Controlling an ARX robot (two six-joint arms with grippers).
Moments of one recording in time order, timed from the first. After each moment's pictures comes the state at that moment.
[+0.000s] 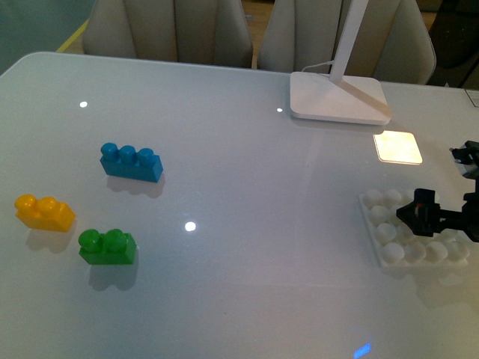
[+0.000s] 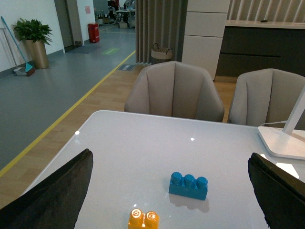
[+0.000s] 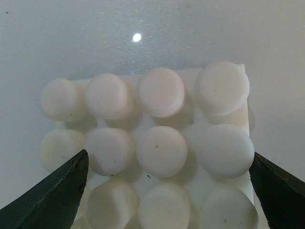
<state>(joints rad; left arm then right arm) 0.00 0.00 0.01 0.00 0.00 0.00 -0.07 2.39 0.89 0.54 -0.24 -0.01</state>
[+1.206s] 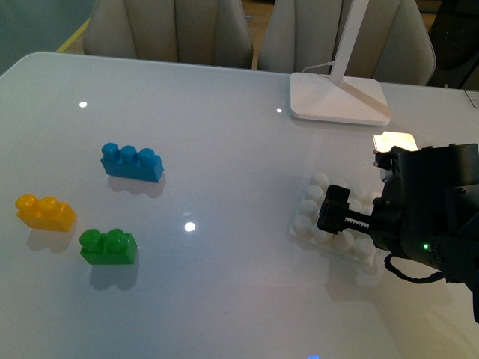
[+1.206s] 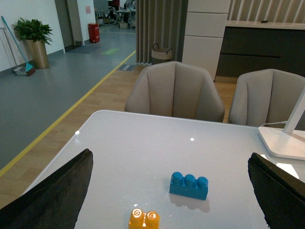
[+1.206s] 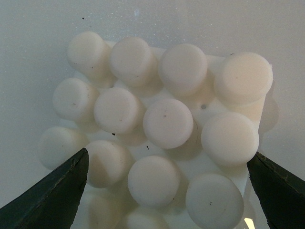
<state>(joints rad) 0.00 0.00 0.01 0.00 0.00 0.00 0.26 2.45 0.80 0.76 0.07 0.42</state>
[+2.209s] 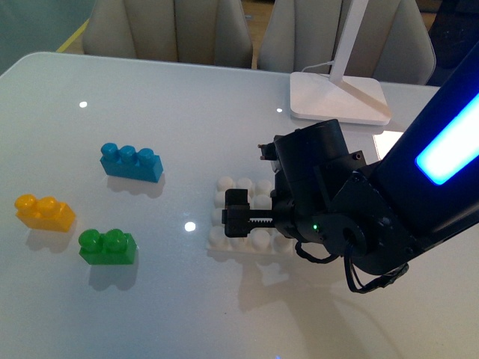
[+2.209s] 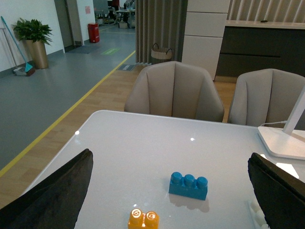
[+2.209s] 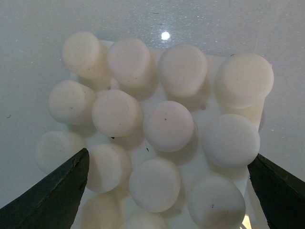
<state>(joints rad) 0.00 0.00 0.01 0.00 0.00 0.00 0.53 2.48 1.04 0.53 0.03 0.35</state>
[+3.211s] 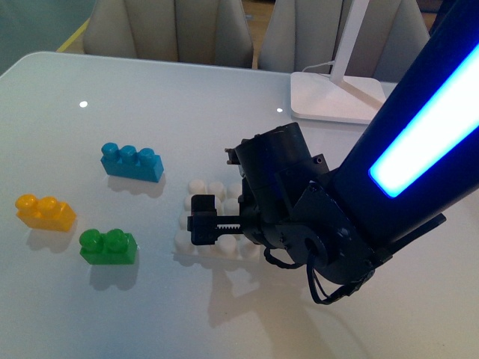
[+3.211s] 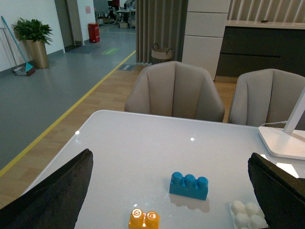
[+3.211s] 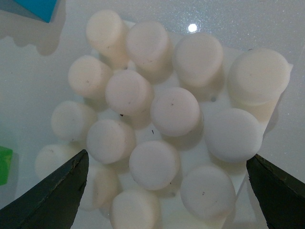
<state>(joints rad) 0.00 0.00 0.01 0.00 0.00 0.00 0.59 2.47 1.06 0.52 -0.02 0.42</state>
